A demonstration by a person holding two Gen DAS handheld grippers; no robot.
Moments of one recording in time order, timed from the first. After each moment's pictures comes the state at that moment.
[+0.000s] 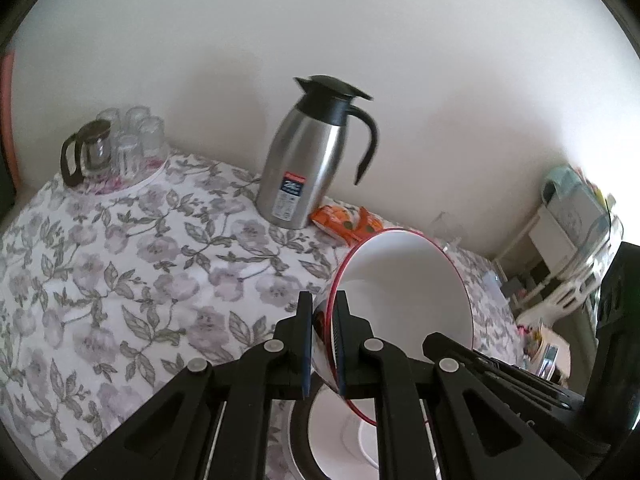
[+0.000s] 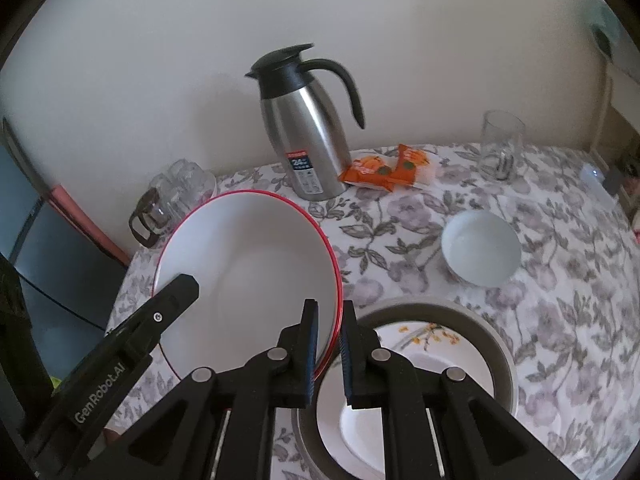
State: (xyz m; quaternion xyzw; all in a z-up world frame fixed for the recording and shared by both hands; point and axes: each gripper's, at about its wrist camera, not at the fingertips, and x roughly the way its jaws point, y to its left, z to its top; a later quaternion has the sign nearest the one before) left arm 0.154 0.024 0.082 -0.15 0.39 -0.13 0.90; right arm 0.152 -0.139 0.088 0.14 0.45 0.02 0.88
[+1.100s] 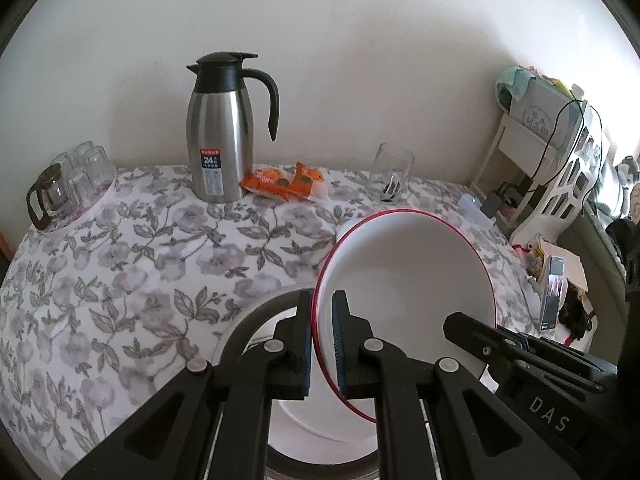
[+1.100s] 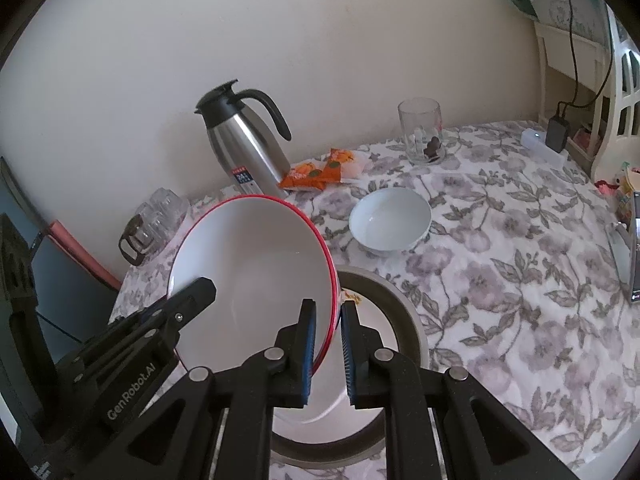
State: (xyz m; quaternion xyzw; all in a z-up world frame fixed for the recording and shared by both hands) left arm 0.109 -0.080 0.073 -0.03 0.40 -0.18 0.90; right arm 0.074 -0.225 0.076 0.17 0.42 -0.01 0.89
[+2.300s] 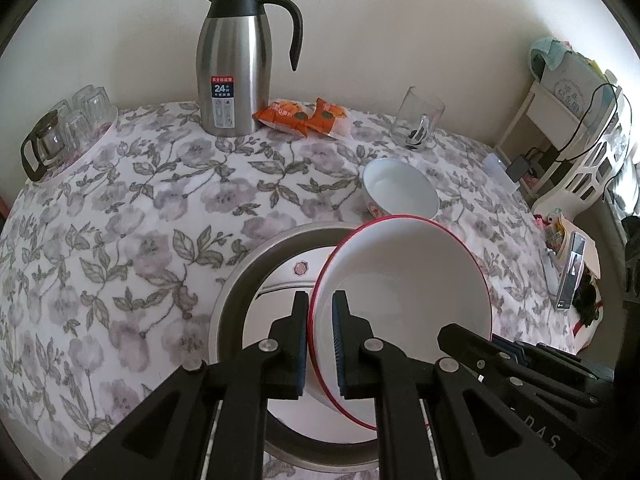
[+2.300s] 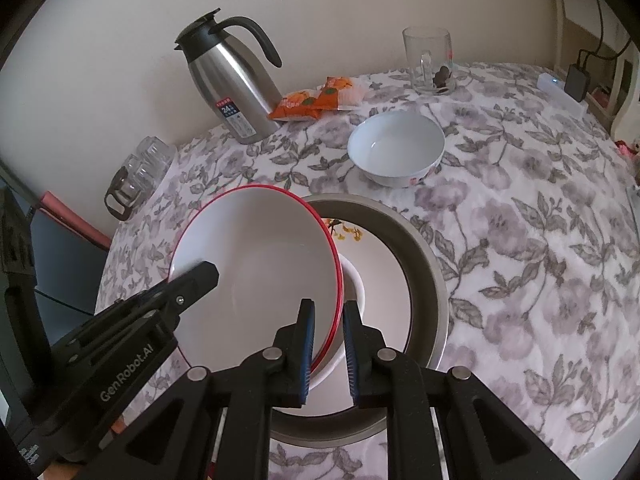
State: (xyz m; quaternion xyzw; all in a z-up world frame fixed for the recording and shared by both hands) left arm 0.127 -0.073 0.027 -0.03 0.49 -0.16 0.85; right arm 0.089 -0.217 0.026 0.18 0.51 0.01 0.84
